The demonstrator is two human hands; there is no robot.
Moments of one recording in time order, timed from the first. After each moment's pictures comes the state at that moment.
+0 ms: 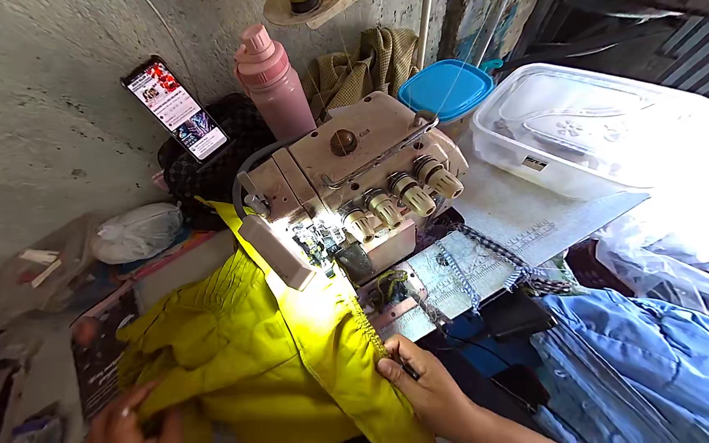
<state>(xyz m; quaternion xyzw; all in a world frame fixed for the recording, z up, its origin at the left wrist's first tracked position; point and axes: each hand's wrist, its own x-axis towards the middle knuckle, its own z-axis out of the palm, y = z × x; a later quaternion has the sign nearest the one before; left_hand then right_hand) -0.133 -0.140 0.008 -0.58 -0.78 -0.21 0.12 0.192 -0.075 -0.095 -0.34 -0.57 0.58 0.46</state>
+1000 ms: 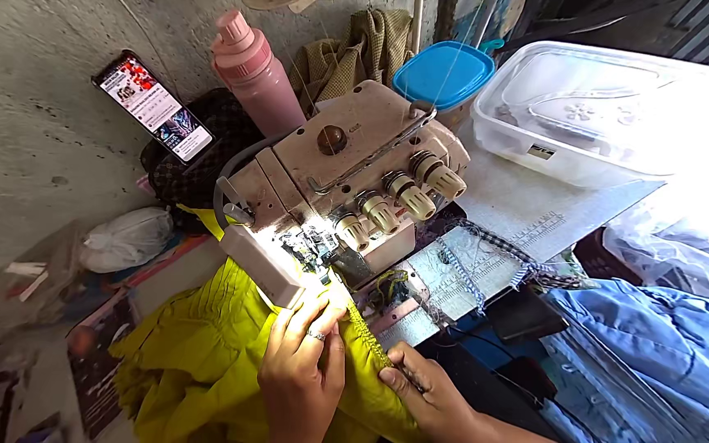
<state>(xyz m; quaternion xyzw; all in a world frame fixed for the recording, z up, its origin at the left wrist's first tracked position) 0.015 -0.044 -0.017 -0.75 -0.57 -0.32 0.06 0.186 -0.079 -0.109 -0.33 -0.61 0.51 0.51</state>
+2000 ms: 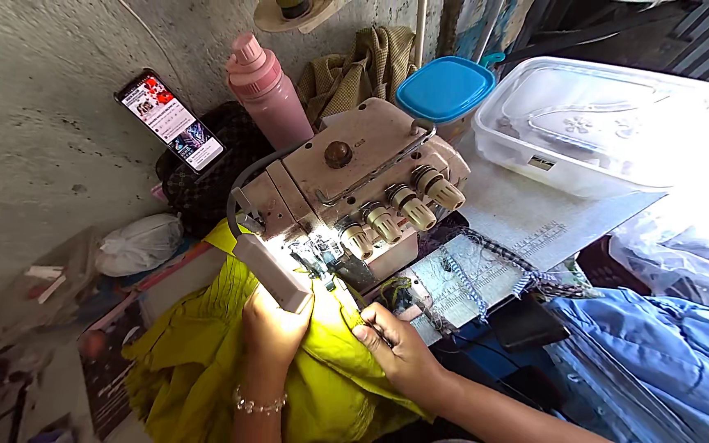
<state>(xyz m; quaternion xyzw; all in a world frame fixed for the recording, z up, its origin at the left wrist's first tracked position) -0.017 0.012 -0.016 -0.68 -0.64 -0.37 0.02 0.164 -0.026 -0.080 -0.36 -0.60 0.51 0.50</state>
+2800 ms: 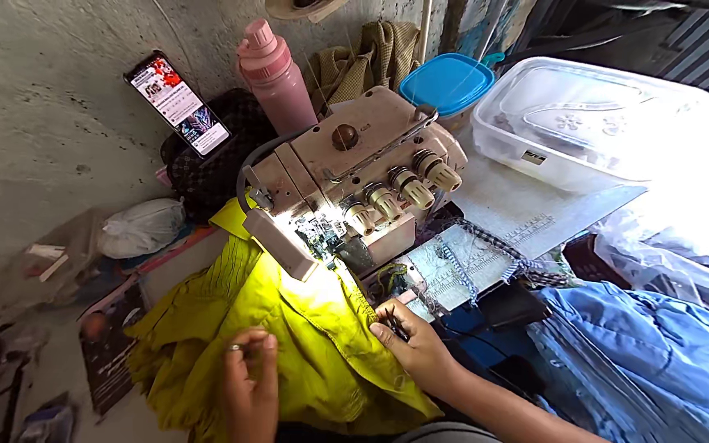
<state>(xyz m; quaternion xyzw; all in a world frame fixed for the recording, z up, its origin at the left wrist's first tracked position) -0.038 -0.097 -0.021 -0.58 -0.71 -0.40 -0.08 0.186 -0.050 -0.079 -0.38 -0.55 0.58 0.47</state>
